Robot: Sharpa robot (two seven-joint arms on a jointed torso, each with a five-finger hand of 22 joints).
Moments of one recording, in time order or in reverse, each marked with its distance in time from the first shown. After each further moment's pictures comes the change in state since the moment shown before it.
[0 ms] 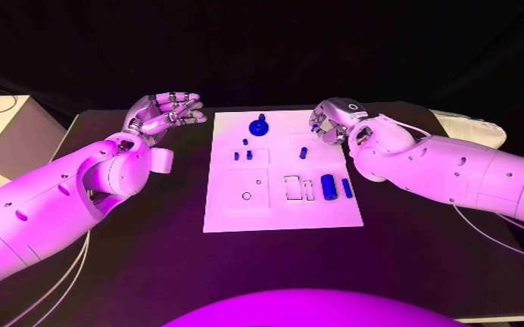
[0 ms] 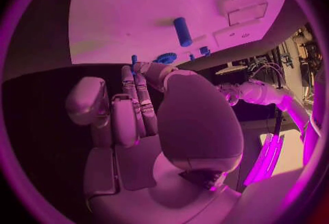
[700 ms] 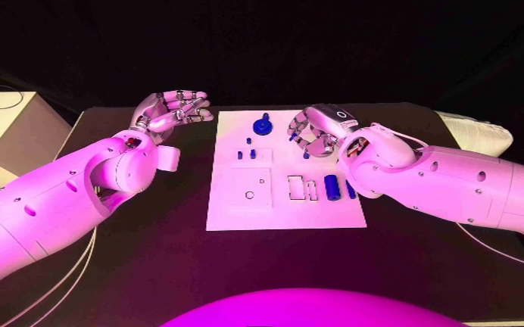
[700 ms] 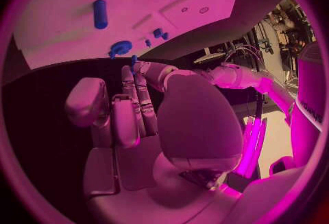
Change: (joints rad) left arm 0.000 0.005 0.000 0.012 -0.001 -0.001 -0.001; left_hand 0.000 0.000 0.000 0.000 0.000 0.000 0.000 0.004 -0.001 0.000 0.000 0.000 0.000 0.000 0.000 0.000 0.002 0.000 0.000 0.000 0.000 0.000; right arm 0.000 -0.049 0.000 0.265 0.022 -0.025 0.024; right_hand -0.001 -0.002 0.003 0.003 -0.002 0.001 0.002 -0.001 0.000 0.000 0.000 -0.004 0.000 0.000 0.000 0.003 0.007 0.000 0.004 -0.004 0.007 0.004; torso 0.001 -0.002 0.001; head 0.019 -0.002
